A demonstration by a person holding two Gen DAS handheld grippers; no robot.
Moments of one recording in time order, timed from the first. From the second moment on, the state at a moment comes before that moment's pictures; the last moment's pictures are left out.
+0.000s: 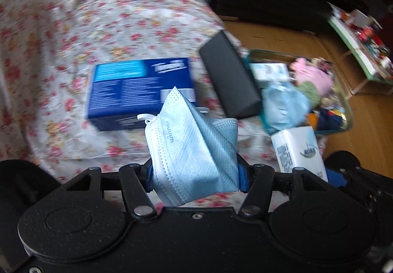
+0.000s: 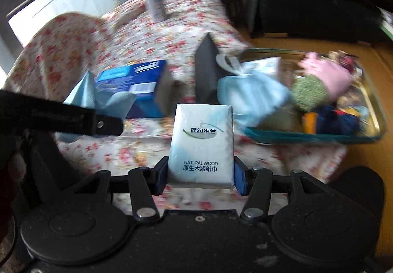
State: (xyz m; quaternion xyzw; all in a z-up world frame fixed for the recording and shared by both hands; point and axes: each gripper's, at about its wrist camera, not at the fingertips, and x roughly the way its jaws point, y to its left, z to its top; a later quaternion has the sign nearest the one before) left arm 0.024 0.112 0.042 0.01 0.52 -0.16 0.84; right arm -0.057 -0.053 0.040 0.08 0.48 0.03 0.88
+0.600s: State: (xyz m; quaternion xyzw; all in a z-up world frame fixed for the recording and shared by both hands) left arm 0.070 -0.014 0.068 0.07 0.49 -0.26 0.83; right arm -0.036 -0.207 0.049 0.10 0.44 -0.15 0.88
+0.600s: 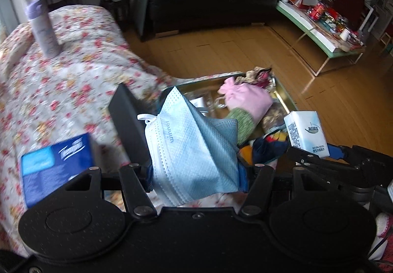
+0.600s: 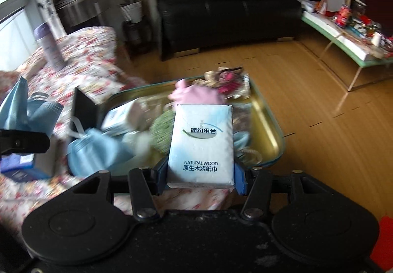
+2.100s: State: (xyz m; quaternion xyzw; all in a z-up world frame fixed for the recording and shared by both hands) left arm 0.156 -0.095 0.013 0.04 0.56 -0.26 0.79; right arm 0.030 -0.277 0.008 0.14 0.47 -0.19 0.85
